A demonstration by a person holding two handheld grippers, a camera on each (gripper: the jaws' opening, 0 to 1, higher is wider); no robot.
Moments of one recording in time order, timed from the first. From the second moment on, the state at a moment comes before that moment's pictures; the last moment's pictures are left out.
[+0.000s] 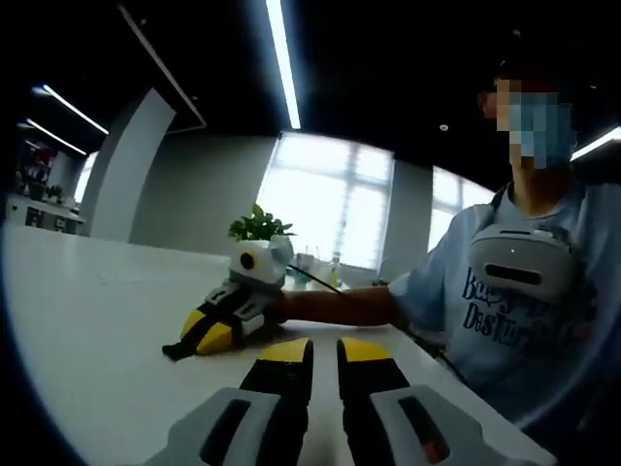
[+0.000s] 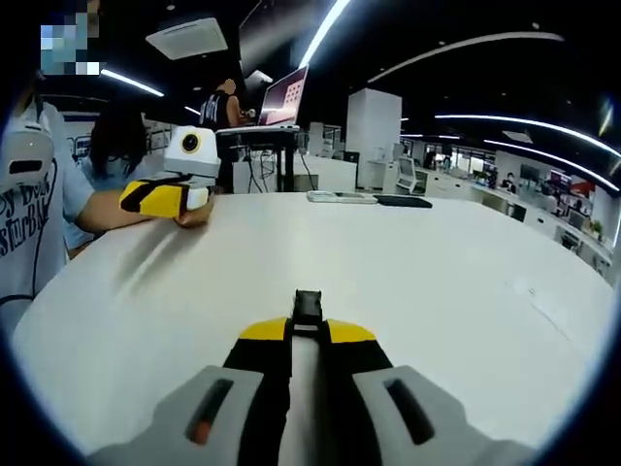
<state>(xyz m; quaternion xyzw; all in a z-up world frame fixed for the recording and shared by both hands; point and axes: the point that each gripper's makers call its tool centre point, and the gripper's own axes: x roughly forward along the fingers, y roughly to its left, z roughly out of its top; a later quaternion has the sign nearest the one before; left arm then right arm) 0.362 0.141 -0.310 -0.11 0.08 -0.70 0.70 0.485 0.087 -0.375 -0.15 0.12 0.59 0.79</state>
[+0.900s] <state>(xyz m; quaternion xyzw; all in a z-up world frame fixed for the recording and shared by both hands) 0.359 0.135 -0.317 -0.10 0.08 -0.70 0.70 0.532 0.082 -0.376 -0.14 0.12 0.59 0.79</state>
